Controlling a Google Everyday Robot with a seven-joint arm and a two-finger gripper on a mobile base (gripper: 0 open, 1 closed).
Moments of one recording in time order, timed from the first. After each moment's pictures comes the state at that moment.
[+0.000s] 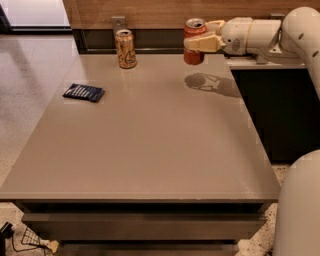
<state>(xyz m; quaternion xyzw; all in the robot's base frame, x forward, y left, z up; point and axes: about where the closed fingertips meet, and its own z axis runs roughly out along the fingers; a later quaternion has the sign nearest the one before) 0.770 -0.125 0.967 -0.43 0.62 0.28 0.60</state>
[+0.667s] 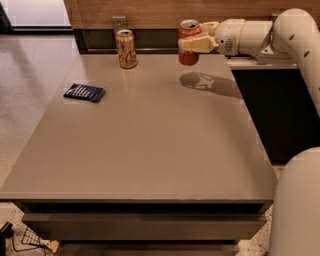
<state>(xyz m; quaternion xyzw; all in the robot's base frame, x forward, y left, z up) 0.778 -0.109 0.960 -0.43 0.62 0.28 0.59</state>
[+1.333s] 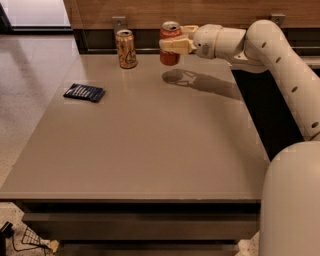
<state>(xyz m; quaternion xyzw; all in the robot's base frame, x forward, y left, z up) 0.803 -0.059 0.946 -0.40 0.61 0.30 0.61</state>
